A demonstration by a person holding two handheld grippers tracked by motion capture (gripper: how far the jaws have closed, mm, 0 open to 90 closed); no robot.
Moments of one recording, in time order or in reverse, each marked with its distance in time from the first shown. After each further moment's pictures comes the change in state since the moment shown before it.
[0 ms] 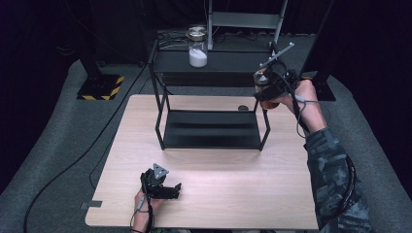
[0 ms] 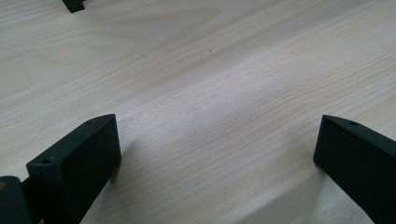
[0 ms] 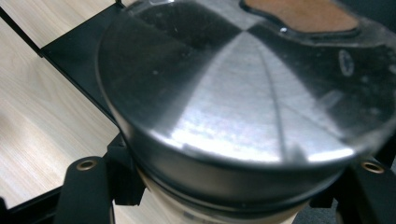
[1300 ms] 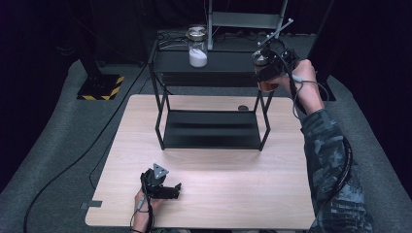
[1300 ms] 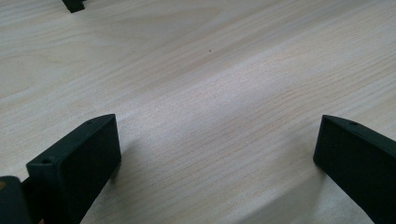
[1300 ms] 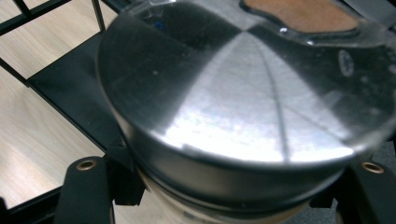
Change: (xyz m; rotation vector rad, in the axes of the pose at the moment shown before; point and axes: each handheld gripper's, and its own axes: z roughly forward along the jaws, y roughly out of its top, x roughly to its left) left arm 0.000 0.000 0.000 -0.001 0.000 0.000; right arm -0.005 0.038 -0.016 -0.029 -0.056 0.015
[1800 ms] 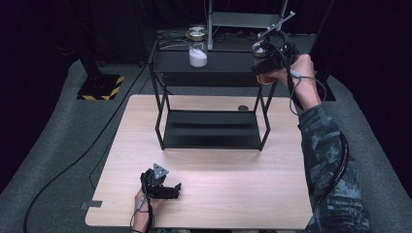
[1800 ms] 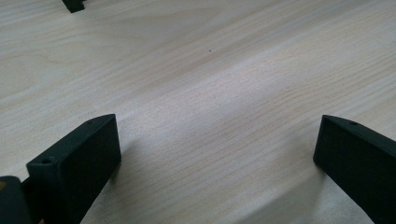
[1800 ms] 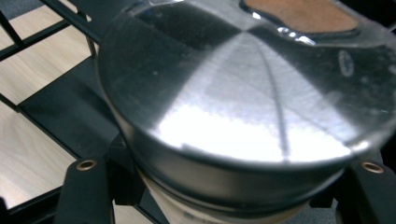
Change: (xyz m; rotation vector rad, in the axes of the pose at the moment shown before) left arm 0.000 0.000 0.000 0.000 0.000 0.000; right arm 0.005 0.002 -0.005 -0.070 -0.048 0.024
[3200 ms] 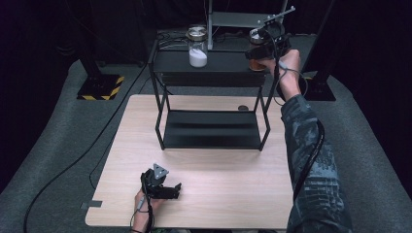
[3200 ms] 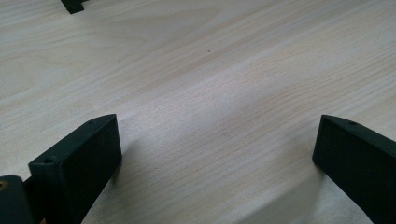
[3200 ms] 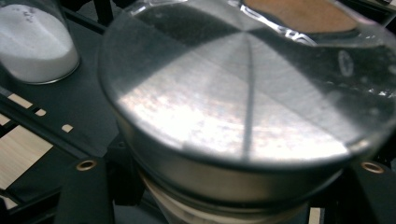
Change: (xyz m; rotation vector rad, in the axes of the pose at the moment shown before) left arm 0.000 0.000 0.000 -0.003 -0.001 0.002; right arm -0.014 -0.002 0.041 -0.150 -0.023 0.179
